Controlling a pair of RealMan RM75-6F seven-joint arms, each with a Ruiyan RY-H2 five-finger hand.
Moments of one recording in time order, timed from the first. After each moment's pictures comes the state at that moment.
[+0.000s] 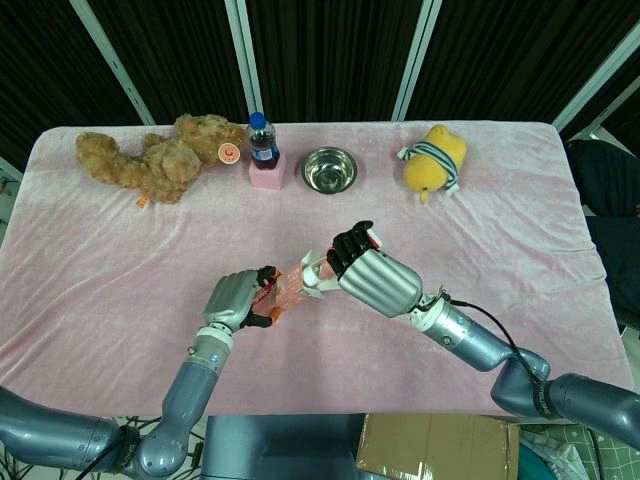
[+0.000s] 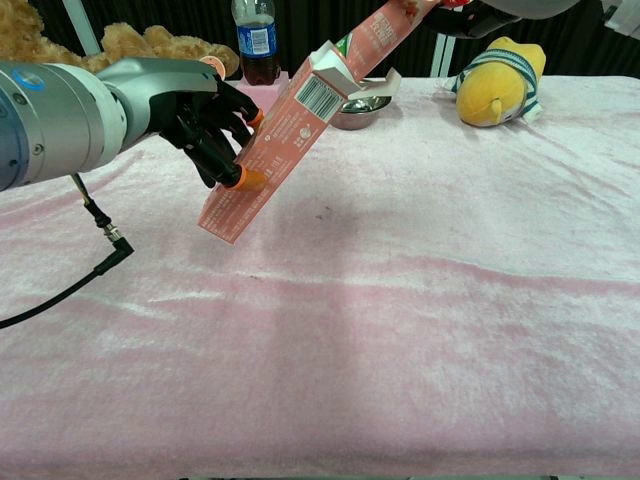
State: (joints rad) left arm -0.88 -1.60 -0.36 -2.06 0.44 1.37 0.62; right arm 0.83 -1.34 0.21 -1.47 -1.85 1.25 -0.83
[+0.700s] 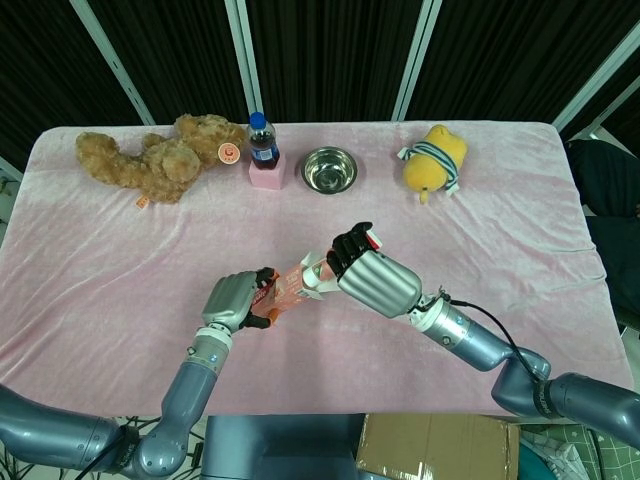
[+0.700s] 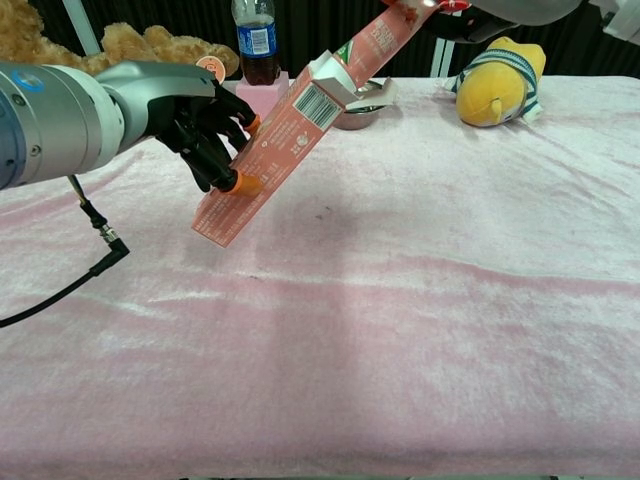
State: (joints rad) left arm -0.89 -1.59 -0.36 -2.07 0.40 1.38 0.65; right arm 0.83 -1.34 0.20 -1.46 -1.86 1.24 -0.84
